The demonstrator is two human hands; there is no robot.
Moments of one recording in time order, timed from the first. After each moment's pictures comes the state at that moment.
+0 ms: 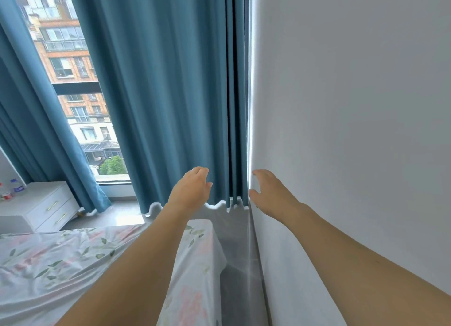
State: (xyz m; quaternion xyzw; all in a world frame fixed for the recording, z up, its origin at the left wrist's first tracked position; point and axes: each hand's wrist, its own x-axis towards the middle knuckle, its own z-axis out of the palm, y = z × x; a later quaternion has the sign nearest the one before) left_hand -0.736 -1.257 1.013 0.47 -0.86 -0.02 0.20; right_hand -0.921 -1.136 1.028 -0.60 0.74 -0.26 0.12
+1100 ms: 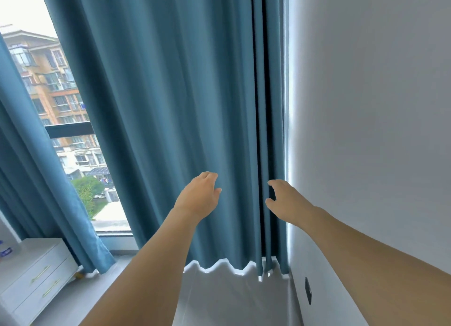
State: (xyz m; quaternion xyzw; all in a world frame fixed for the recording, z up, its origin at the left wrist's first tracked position) left_hand -0.870 -1.731 1.077 0.49 -0.85 0.01 0.19; right_hand -1.086 -1.648 1.053 -0.62 0.73 -0.25 0.12
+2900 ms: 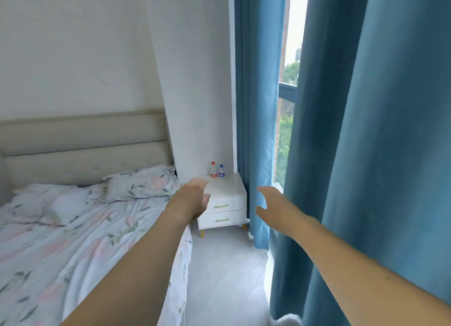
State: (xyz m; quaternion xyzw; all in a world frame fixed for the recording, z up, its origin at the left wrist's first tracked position) left_hand -0.537 -2.222 1.012 0.92 -0.34 0.05 0.16; right_hand -0.699 -2.398 1.022 -0.94 0.19 -0.07 0.27
